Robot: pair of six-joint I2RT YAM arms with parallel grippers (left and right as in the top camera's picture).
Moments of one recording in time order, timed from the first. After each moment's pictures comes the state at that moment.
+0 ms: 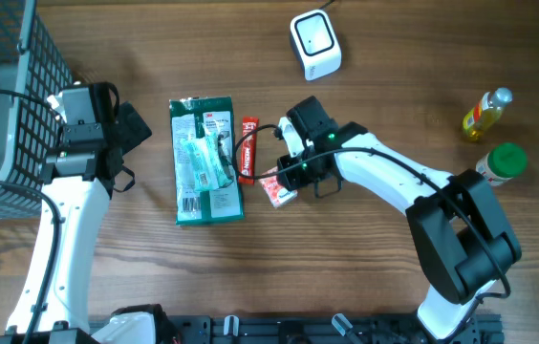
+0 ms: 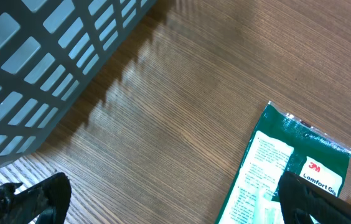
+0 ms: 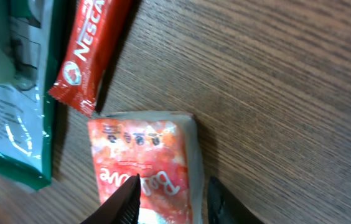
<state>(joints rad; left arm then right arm) 0.08 1.34 1.05 -0.65 -0.27 -0.48 0.56 1.89 1.16 -0.54 -0.30 0.19</state>
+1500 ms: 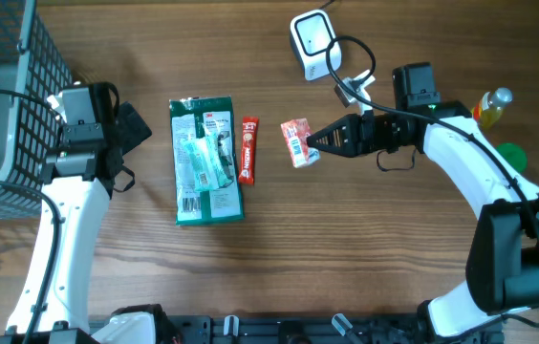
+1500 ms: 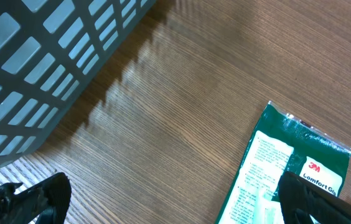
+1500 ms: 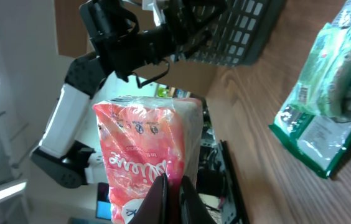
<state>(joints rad) 0.08 1.34 1.05 -0.65 -0.27 -0.48 0.14 1.74 1.14 -0.63 -1.56 0.05</state>
